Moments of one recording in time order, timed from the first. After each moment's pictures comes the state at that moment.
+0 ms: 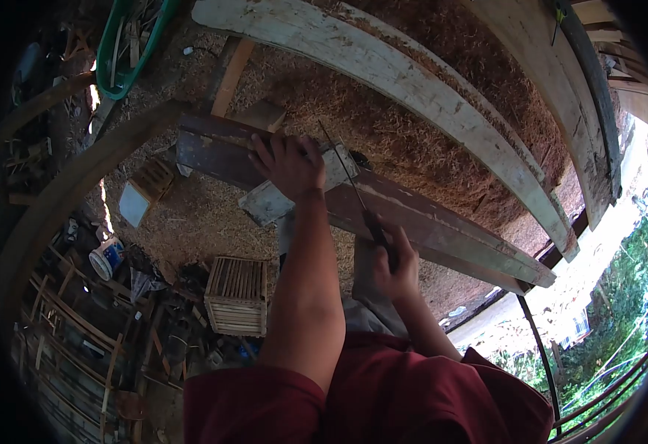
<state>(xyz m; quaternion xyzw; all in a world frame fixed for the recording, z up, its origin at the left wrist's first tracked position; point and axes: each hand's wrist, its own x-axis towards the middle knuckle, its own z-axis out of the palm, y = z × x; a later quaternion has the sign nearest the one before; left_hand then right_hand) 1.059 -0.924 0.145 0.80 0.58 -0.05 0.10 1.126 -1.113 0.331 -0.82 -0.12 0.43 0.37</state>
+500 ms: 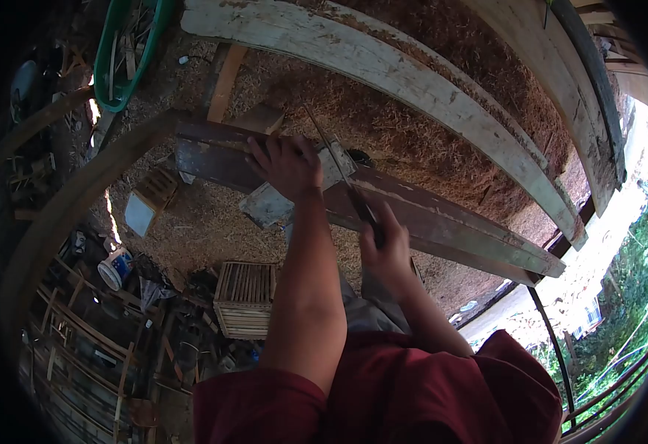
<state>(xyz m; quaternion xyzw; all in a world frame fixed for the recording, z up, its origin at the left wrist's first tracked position) 1.064 -0.920 0.146 0.81 0.58 -0.04 0.10 1.125 -1.090 0.306 -0.82 -0.11 0.44 0.34</state>
